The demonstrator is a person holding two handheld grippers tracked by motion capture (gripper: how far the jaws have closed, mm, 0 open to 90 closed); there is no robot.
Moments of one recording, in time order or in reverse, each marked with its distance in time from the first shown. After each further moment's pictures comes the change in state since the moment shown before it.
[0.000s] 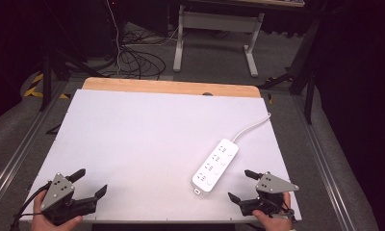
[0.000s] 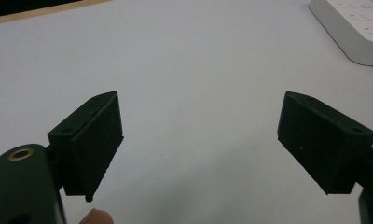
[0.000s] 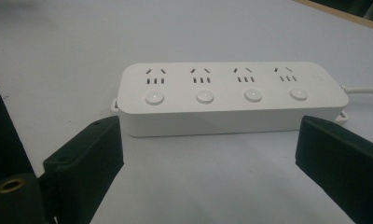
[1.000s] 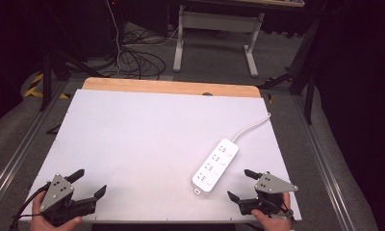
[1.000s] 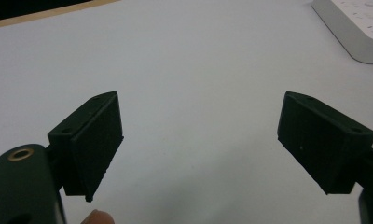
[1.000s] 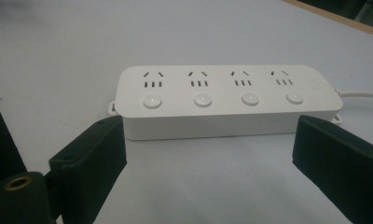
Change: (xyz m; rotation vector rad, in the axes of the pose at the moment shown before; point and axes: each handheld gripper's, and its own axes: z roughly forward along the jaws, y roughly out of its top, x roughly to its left) left arm -0.001 0.000 -0.002 -0.002 0.018 0.014; right arm 0.004 0.004 0.001 0.005 -0.027 -0.011
